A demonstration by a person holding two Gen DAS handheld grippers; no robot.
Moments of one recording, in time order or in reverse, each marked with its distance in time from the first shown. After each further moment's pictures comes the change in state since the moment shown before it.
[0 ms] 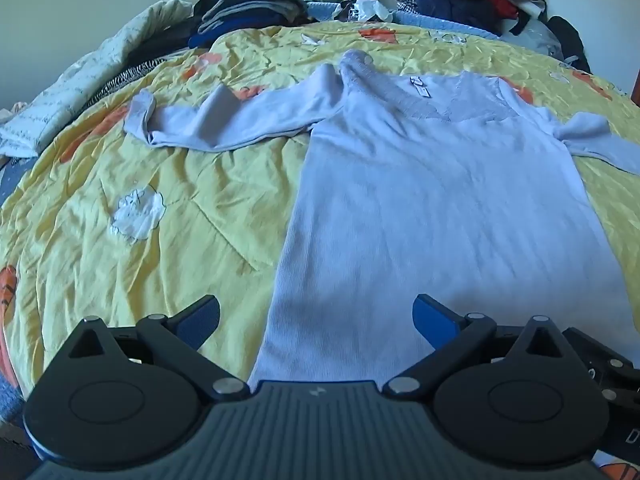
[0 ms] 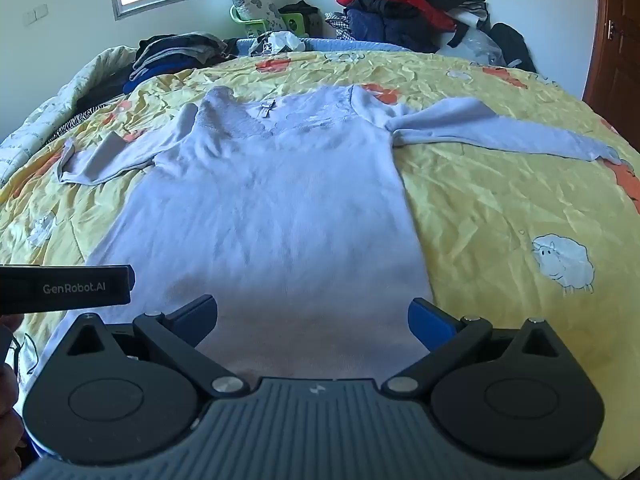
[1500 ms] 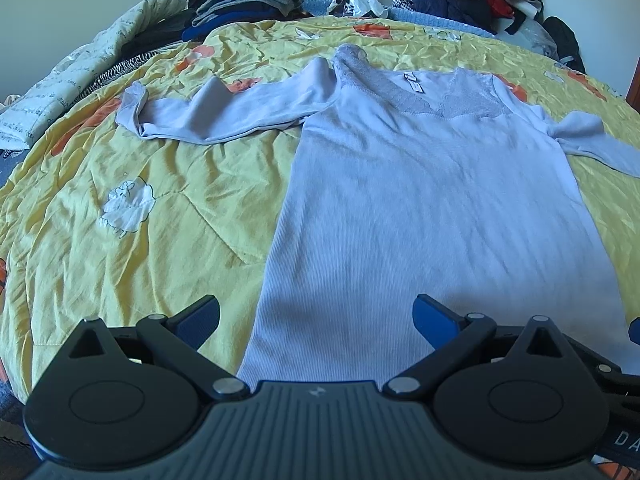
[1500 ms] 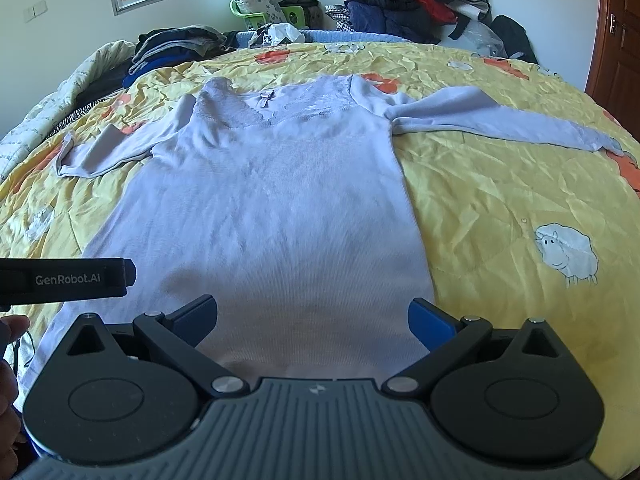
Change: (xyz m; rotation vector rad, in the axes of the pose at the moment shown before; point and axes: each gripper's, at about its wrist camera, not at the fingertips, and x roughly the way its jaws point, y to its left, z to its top) left arm 0.004 0.001 -0.001 -0.016 0.036 -0.023; right arm 0.004 -0.002 -0.006 0.002 0.019 0.002
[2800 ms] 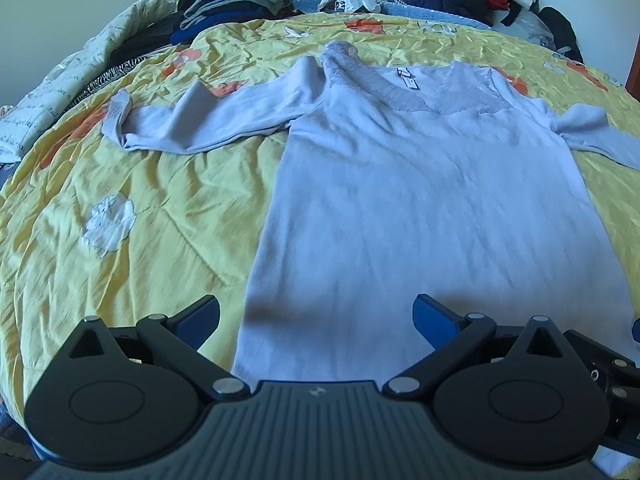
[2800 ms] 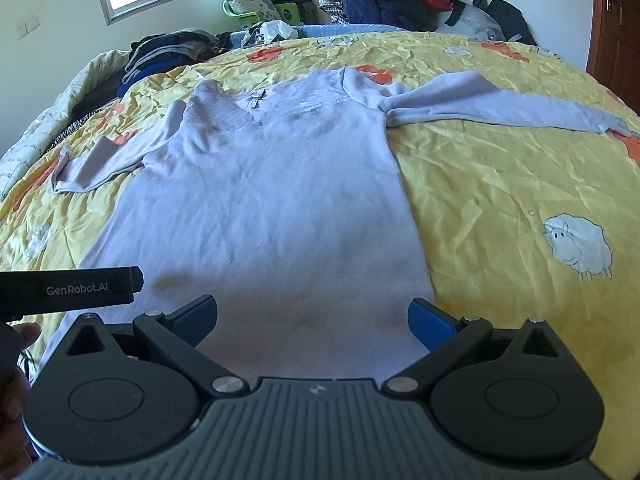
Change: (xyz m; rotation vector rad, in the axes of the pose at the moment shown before) left arm 0.020 -0.012 0.013 0.039 0.005 0.007; right arm 0.015 -0.015 0.009 0.063 0.016 0.034
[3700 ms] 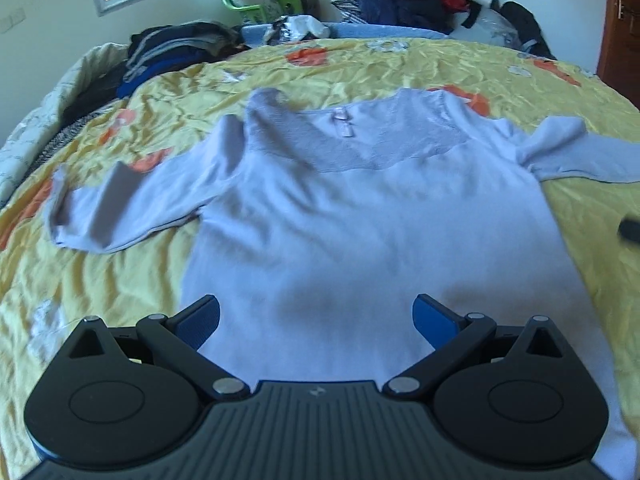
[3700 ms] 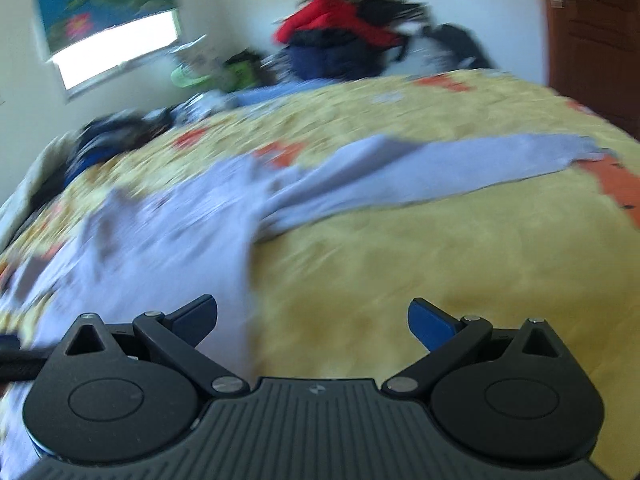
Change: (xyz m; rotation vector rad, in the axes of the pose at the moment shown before) left arm 0.031 -0.064 0.058 0.115 -0.068 -0.047; right arm 0.034 -0.127 0.071 0.158 -0.194 -0.061
